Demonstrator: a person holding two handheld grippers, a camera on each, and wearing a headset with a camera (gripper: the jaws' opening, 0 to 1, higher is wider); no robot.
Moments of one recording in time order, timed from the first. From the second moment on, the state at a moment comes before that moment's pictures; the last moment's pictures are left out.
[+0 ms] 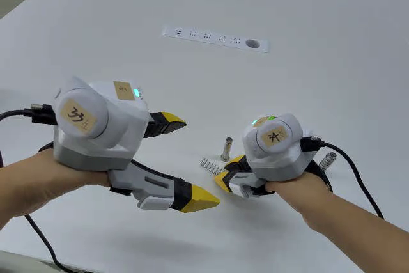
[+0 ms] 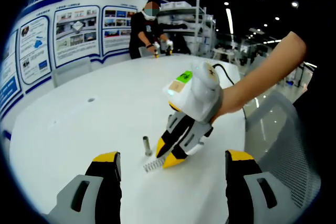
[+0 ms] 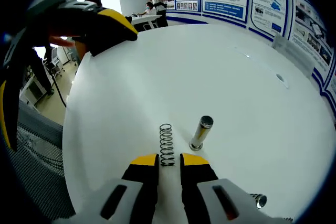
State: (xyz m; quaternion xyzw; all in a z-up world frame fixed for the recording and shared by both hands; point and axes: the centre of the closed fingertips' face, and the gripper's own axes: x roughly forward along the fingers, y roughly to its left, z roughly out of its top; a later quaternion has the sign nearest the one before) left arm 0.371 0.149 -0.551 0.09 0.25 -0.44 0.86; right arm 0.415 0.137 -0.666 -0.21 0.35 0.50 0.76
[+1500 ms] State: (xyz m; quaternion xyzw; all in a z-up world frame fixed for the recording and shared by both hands) left arm 0.336 0.081 -0.554 0.14 0.21 -0.57 0.78; right arm 0.324 0.091 -0.548 -0.31 0.29 0.62 0.66
